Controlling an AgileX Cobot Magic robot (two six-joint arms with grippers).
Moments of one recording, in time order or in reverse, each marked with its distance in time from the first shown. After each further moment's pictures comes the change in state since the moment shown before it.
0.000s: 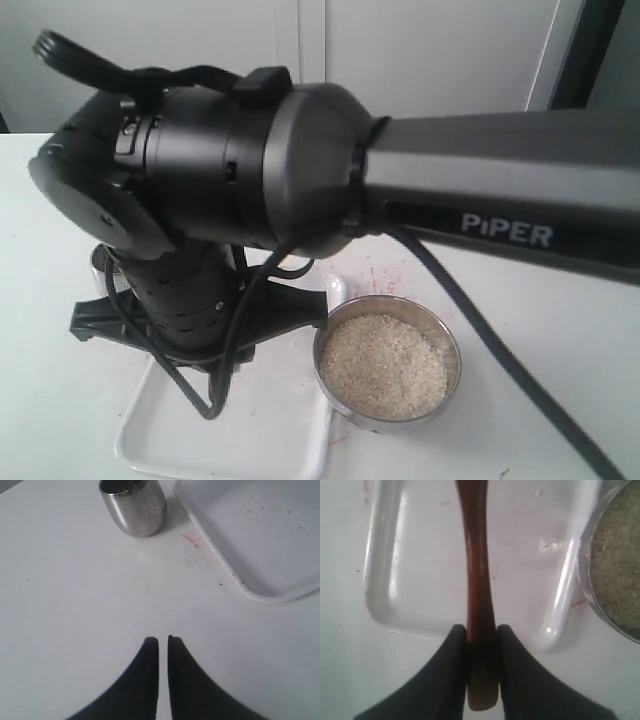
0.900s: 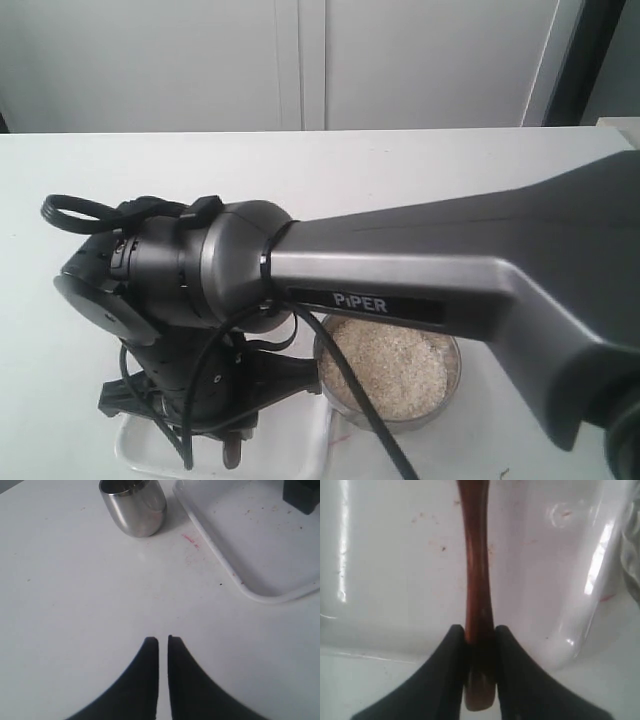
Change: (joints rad) left arm 0.000 0.000 0.000 0.000 0.000 0.000; right arm 0.000 0.163 0.041 0.053 -0.039 -0.015
